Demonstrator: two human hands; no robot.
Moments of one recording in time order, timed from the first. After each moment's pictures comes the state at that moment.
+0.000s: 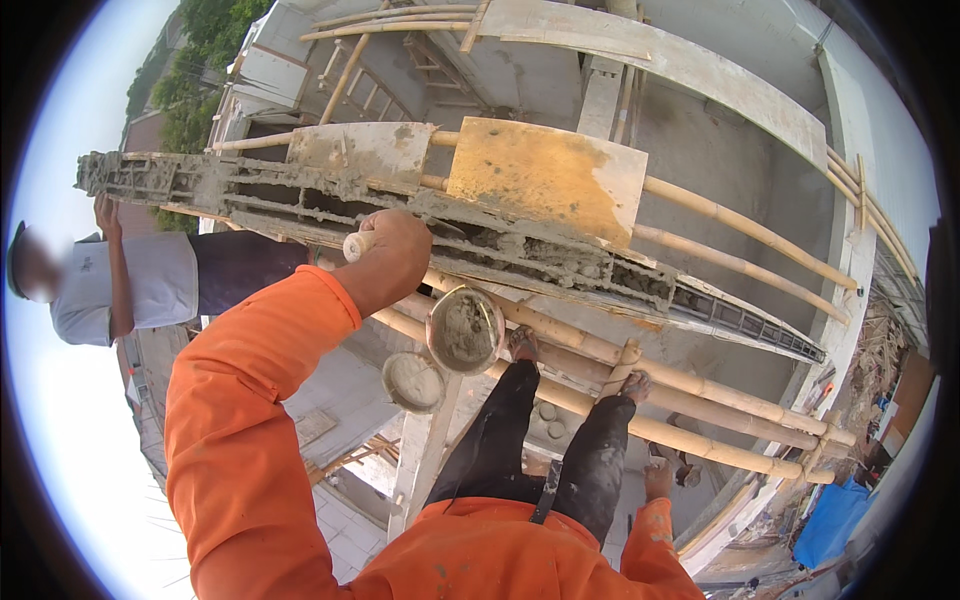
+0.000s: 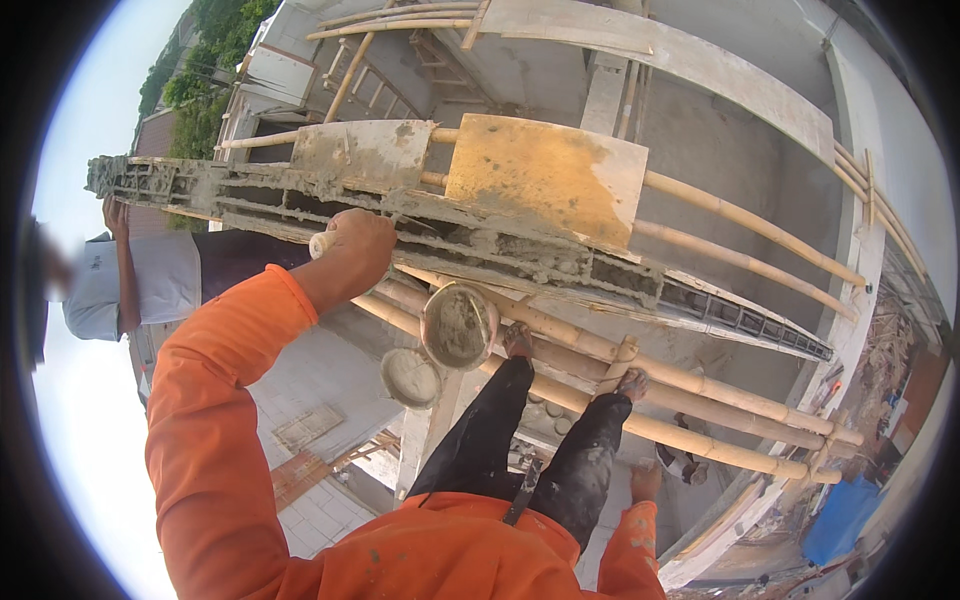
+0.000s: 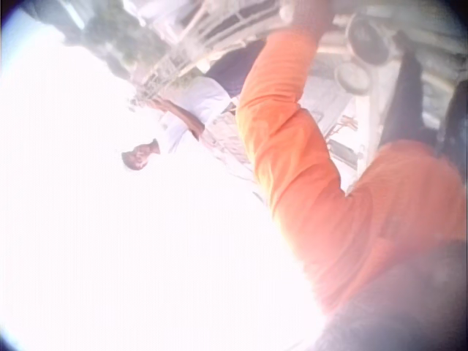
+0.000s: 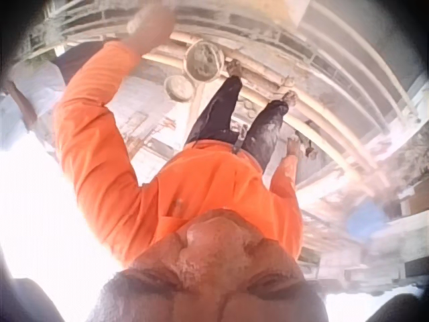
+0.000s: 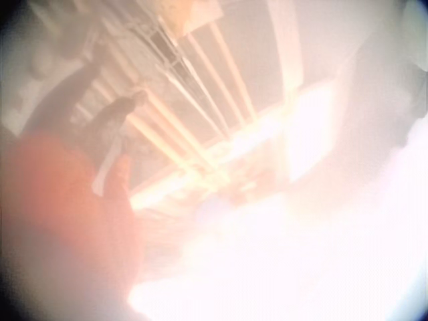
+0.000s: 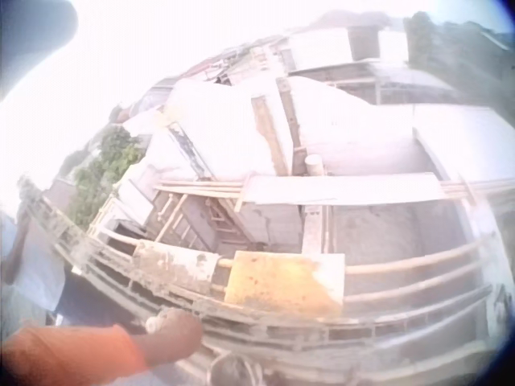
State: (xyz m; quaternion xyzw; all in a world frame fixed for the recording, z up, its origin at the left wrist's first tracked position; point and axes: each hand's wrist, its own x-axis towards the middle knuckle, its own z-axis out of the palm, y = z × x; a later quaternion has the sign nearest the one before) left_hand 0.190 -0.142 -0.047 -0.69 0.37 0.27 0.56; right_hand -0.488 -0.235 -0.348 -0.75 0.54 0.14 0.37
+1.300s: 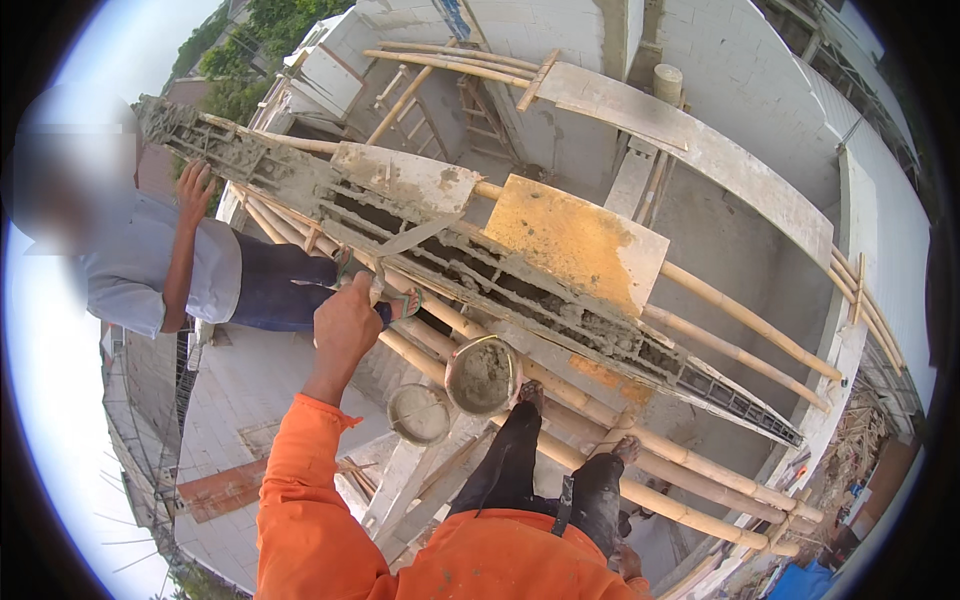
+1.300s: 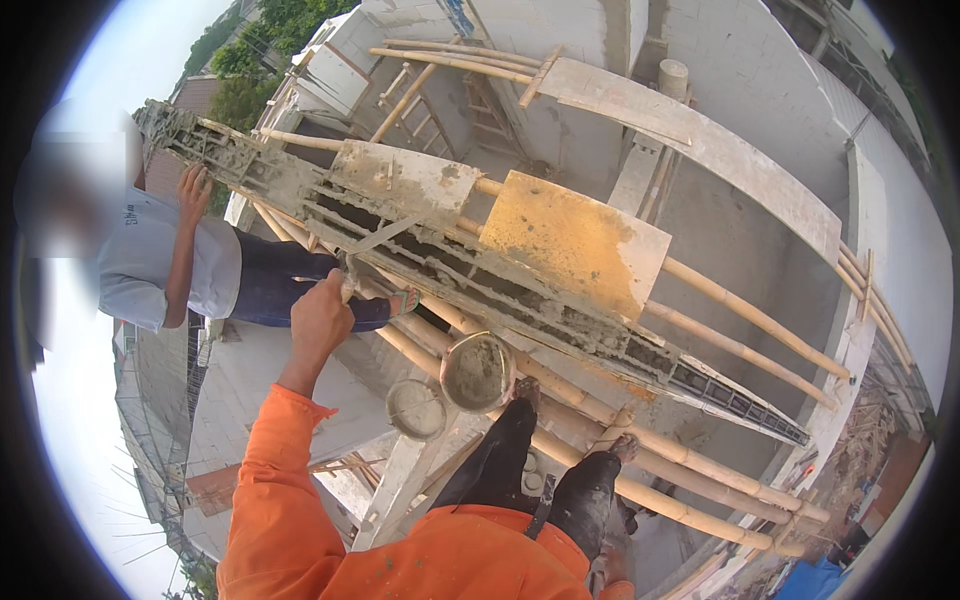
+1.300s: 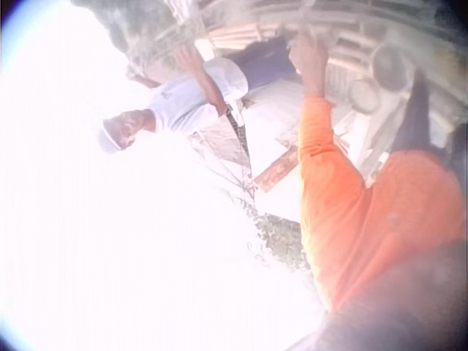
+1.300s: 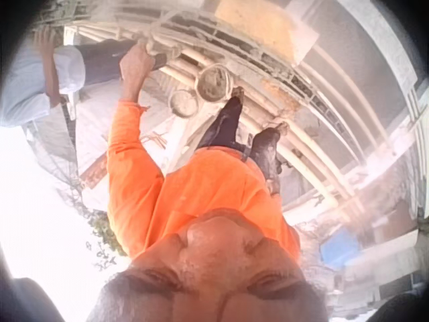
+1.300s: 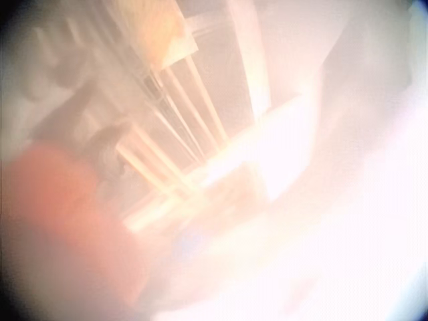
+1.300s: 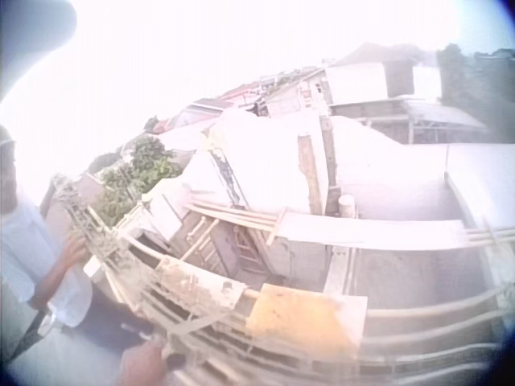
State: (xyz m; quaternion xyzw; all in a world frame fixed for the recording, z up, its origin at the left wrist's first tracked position) left_hand 0.194 0.047 0.059 -0.99 0.11 0.08 0.10; right_hand -0.441 -0.202 -0.196 -0.38 0.63 0.34 0.58
